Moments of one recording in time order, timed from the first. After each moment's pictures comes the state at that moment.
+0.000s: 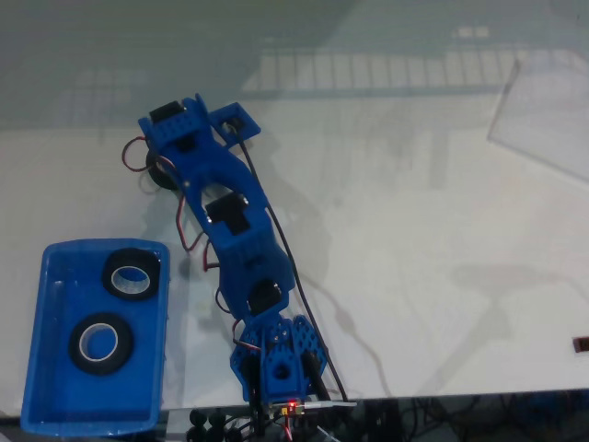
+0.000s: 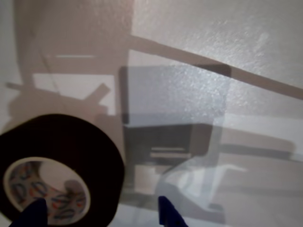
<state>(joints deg) -25.0 76.6 88.5 70.5 -5.6</state>
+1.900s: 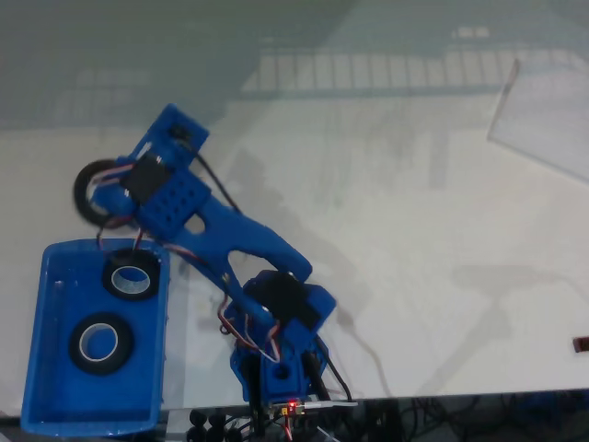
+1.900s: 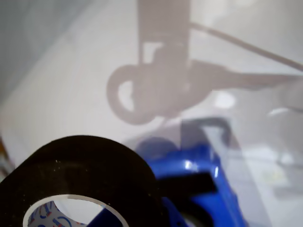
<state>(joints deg) -50.2 121.6 96.6 86.4 -4.5</state>
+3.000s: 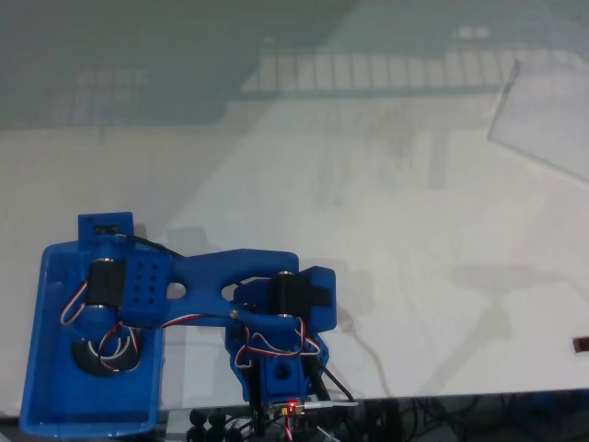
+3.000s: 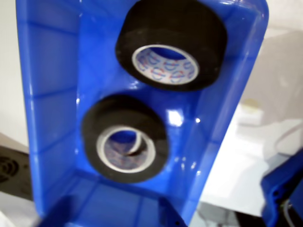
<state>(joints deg) -85.2 122.8 105.7 90.6 -4.8</state>
